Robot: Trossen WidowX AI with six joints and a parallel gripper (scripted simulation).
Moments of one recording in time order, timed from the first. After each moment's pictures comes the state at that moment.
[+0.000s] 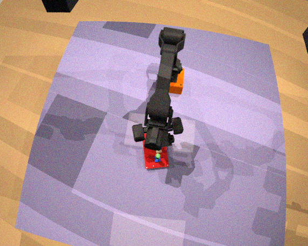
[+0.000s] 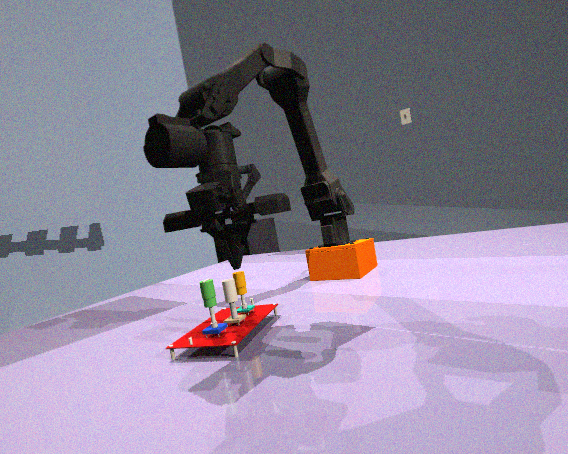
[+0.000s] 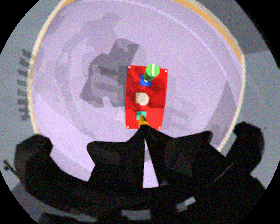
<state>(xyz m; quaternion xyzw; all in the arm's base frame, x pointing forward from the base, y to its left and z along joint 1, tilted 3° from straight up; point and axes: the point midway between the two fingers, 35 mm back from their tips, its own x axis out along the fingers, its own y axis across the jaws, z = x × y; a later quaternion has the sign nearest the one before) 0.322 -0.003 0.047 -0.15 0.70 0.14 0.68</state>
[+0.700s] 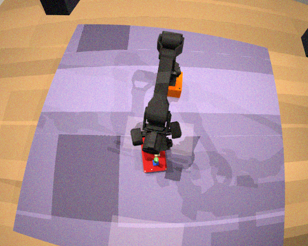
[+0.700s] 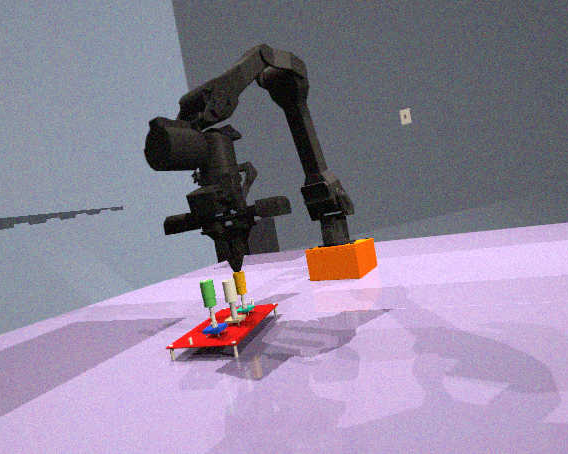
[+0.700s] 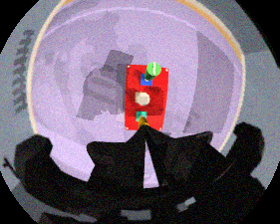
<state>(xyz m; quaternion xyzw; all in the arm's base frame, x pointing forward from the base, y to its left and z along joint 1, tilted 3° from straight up) 0.322 -0.003 0.043 -0.15 0.70 0.14 0.68</state>
